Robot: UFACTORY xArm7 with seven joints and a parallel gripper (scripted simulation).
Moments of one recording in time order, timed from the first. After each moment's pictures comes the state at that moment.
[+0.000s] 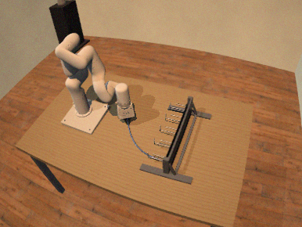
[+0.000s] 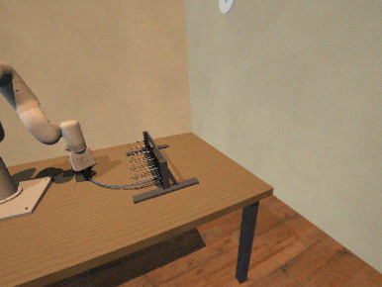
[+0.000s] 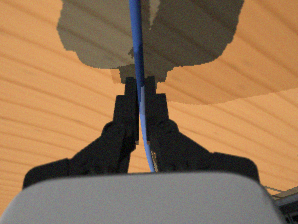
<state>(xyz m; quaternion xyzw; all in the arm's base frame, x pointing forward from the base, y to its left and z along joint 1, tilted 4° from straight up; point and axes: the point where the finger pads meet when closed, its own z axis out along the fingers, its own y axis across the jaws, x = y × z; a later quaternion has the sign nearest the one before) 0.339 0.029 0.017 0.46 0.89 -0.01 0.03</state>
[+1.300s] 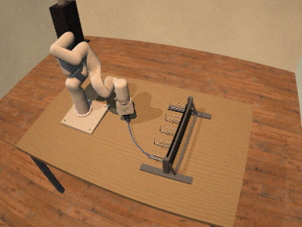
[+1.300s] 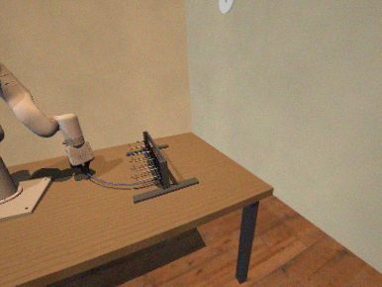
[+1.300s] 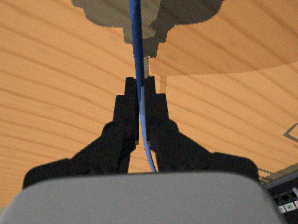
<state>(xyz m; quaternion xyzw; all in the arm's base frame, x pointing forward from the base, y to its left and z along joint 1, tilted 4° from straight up) 0.337 0.030 0.049 0.46 0.89 -0.01 0.03</state>
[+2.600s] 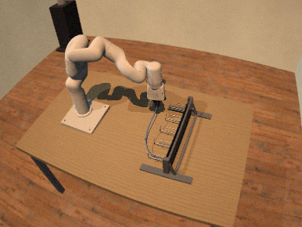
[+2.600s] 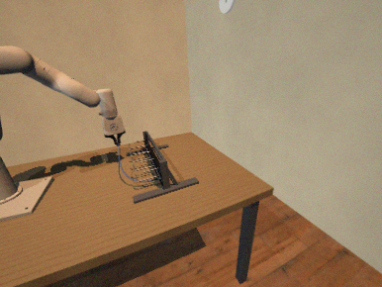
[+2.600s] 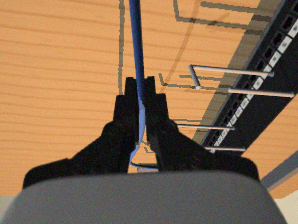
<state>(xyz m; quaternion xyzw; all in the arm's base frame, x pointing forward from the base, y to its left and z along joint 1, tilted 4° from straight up) 0.501 0.129 0.145 0.63 0.78 0.01 0.04</state>
